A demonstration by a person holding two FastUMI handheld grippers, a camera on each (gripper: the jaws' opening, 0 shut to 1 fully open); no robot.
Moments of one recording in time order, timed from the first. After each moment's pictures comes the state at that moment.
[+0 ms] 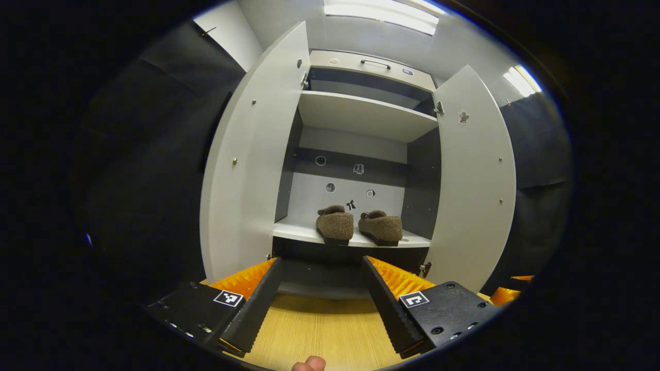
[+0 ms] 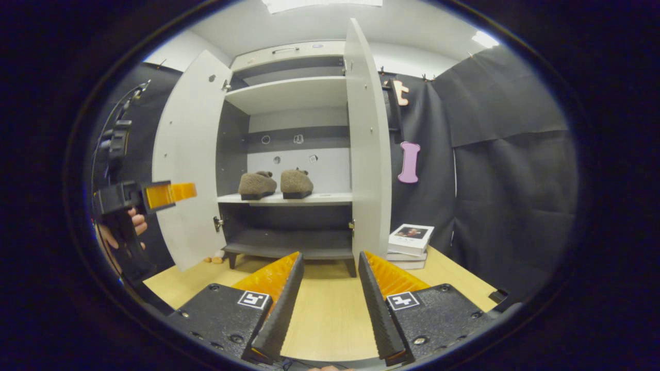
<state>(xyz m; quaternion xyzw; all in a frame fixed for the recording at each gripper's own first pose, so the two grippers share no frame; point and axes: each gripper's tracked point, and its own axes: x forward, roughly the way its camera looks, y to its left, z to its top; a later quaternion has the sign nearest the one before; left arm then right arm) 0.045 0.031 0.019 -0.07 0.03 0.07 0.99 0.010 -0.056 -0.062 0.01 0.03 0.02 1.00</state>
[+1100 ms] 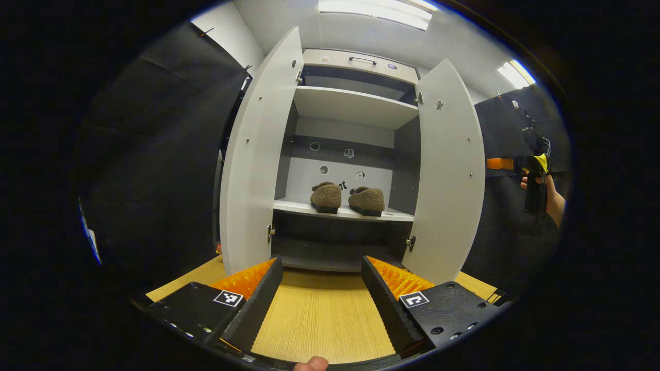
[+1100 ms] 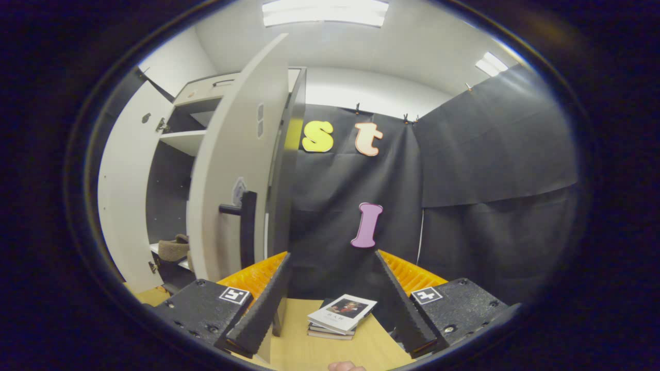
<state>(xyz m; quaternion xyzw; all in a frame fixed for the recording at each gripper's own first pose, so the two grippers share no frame) -0.022 -0.006 -0.017 -0.06 0.06 0.05 1.00 0.156 -0.238 0.156 -0.04 -0.05 -0.04 1.00</state>
